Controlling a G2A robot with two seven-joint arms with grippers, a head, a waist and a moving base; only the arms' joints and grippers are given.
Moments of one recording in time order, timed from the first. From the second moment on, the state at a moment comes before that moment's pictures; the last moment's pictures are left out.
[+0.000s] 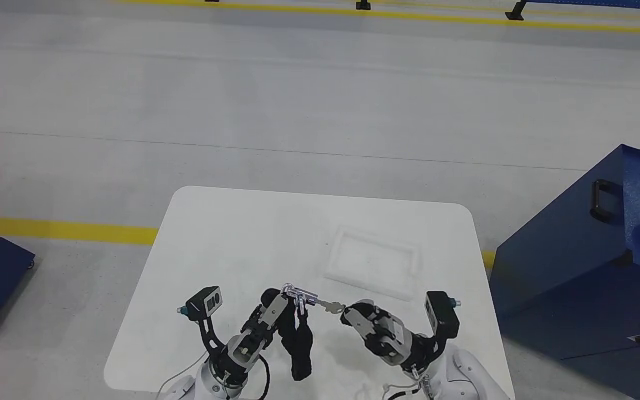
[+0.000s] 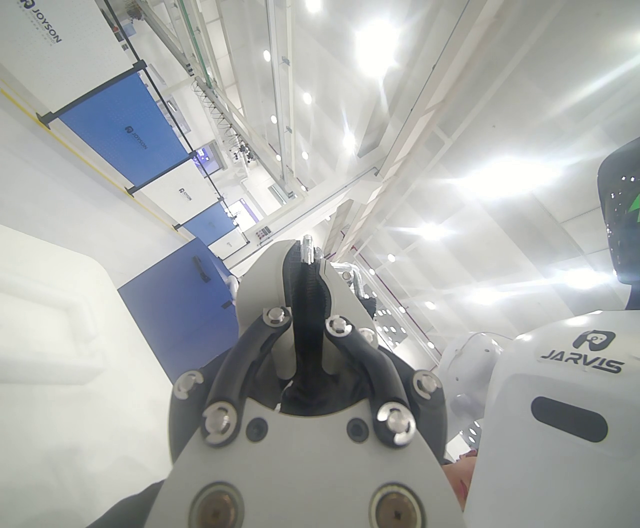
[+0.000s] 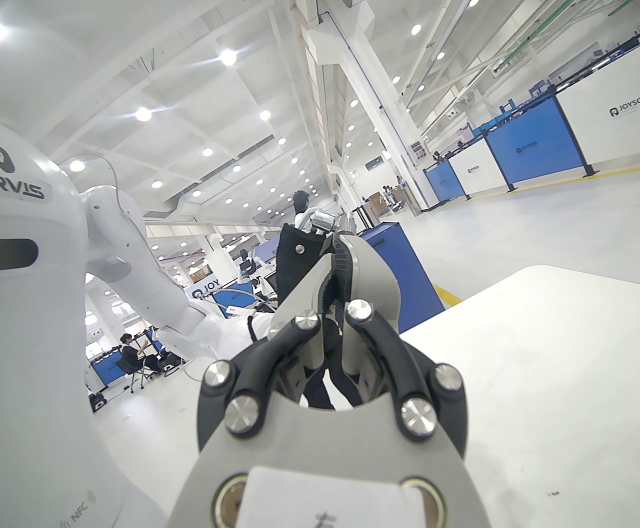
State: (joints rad) left arm 1.50 -1.00 -0.95 -1.82 0.11 -0.83 0.23; right arm -1.57 -1.15 1.21 -1.76 -0.63 -1.01 -0.16
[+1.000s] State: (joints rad) left arm 1.50 -1.00 -0.95 -1.82 0.11 -0.83 0.23; right arm -1.53 -1.14 1.20 -1.72 -0.66 -1.01 -0.17
